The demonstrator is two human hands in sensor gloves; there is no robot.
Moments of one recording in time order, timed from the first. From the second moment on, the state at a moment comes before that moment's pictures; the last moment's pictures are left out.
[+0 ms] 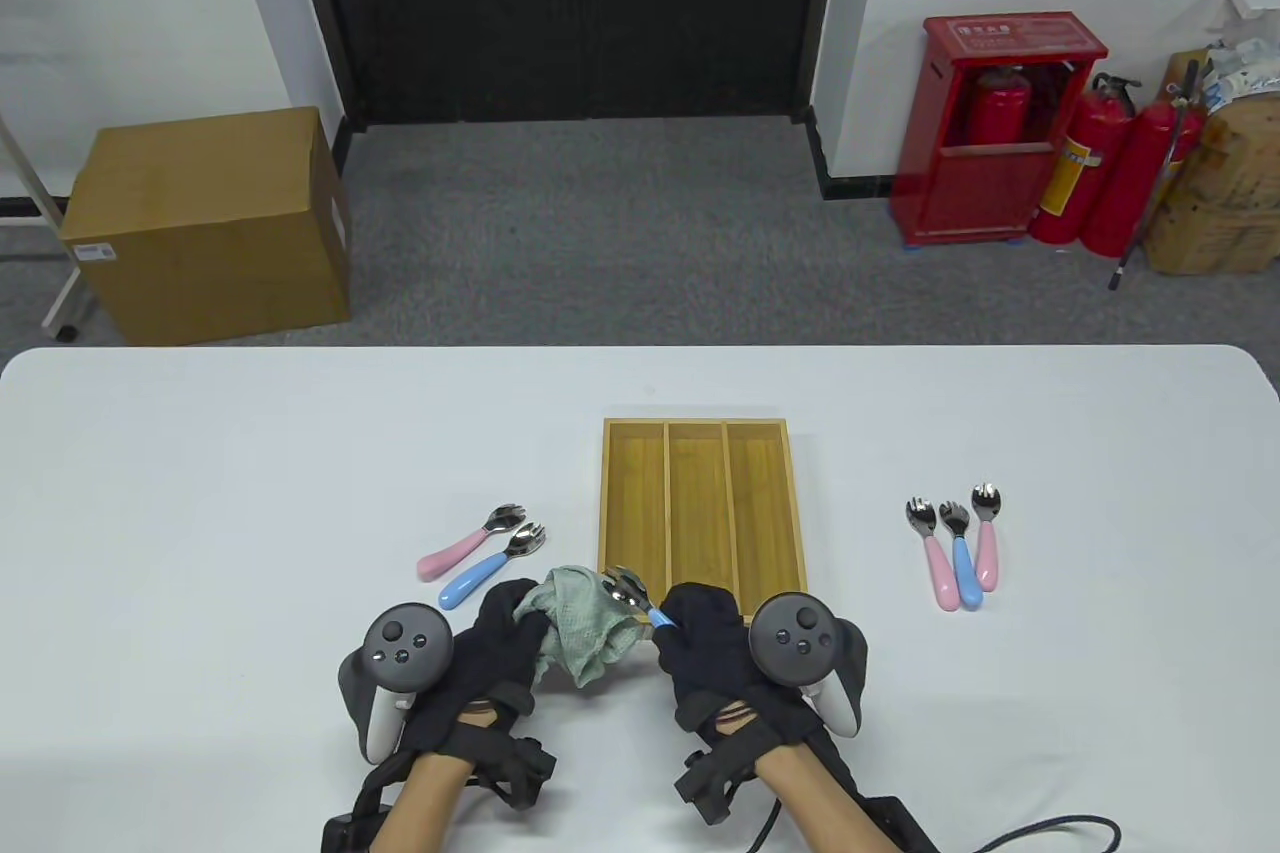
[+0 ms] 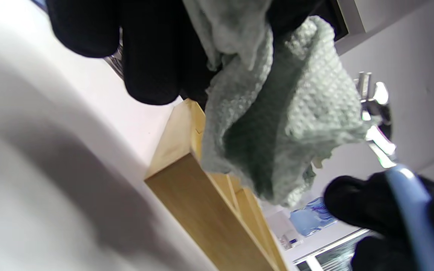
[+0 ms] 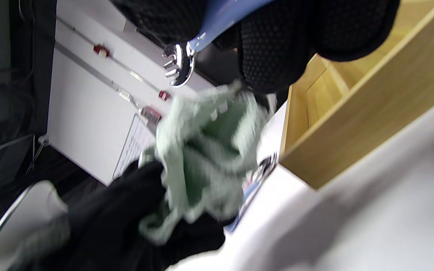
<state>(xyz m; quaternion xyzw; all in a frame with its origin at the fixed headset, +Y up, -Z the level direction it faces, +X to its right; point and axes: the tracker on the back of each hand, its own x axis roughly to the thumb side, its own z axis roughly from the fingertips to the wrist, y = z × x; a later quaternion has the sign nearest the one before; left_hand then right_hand) -0.204 -0.759 -0.329 0.00 -0.02 0.50 0.87 0.076 -0.730 -0.322 0.17 0.03 0.86 0.49</state>
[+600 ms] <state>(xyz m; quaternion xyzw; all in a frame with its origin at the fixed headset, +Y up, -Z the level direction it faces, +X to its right) -0.186 -0.763 -0.320 -0.03 -0.07 0.66 0.75 0.059 -0.747 -0.315 0.20 0.05 0.82 0.53</state>
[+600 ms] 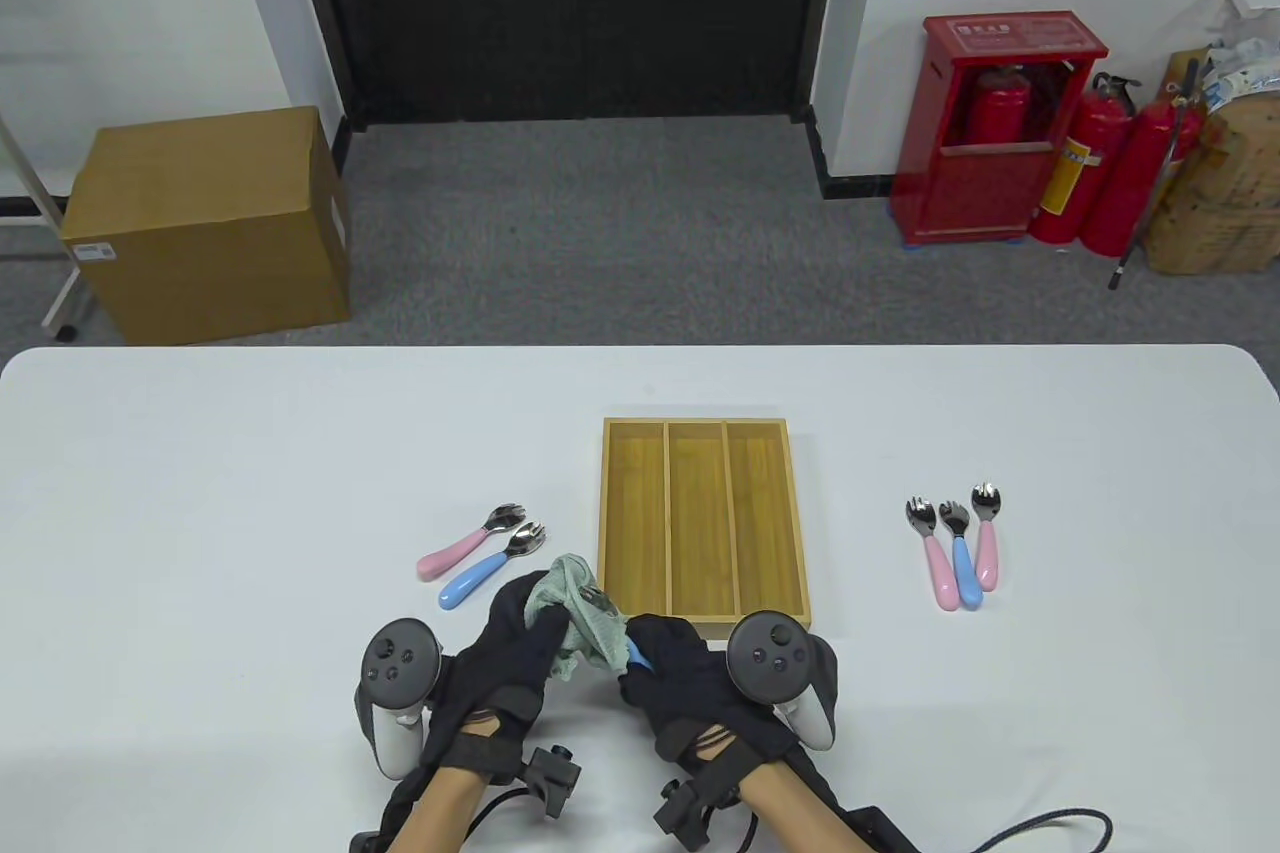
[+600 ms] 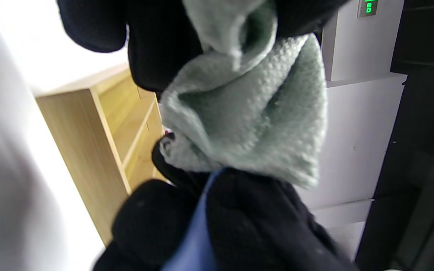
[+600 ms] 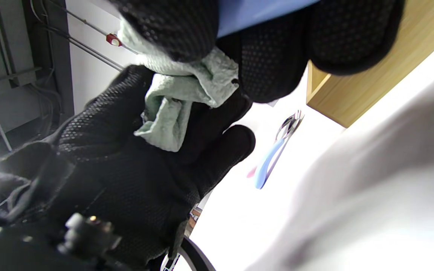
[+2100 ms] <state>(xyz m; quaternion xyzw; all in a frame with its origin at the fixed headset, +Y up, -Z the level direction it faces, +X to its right) -0.172 -0.777 -0.312 -0.05 -0.05 0.83 0.55 0.042 -0.751 -0.305 0.26 0.08 0.77 0.58</state>
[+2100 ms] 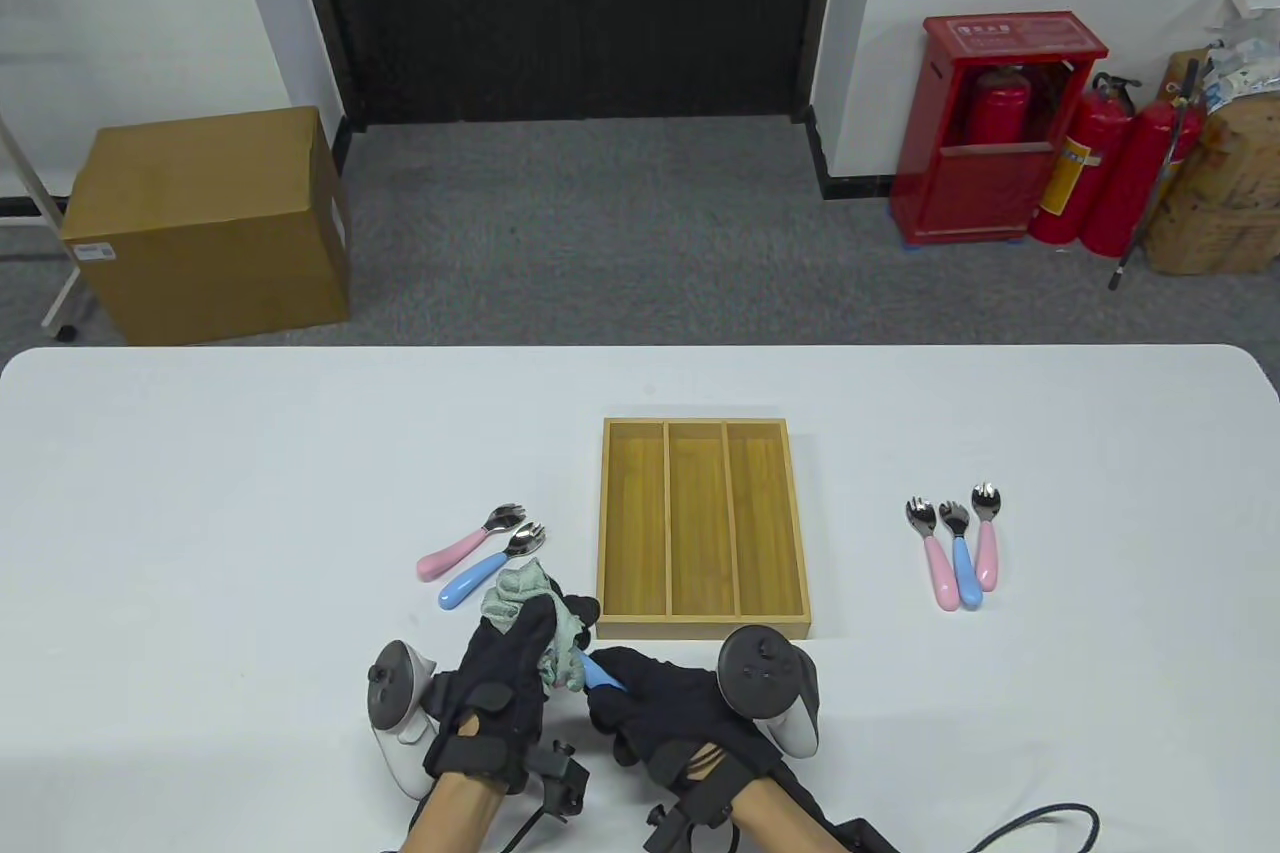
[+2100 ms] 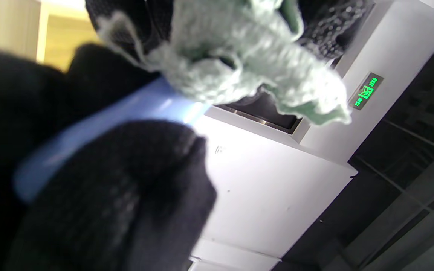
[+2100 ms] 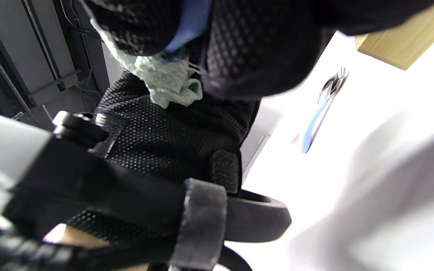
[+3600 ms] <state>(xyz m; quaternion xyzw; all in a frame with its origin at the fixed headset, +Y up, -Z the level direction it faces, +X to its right) -0.186 -0.781 -0.328 -0.04 -0.02 0.79 0.61 0.039 -0.753 -0.307 0.24 0.09 0.78 0.57</state>
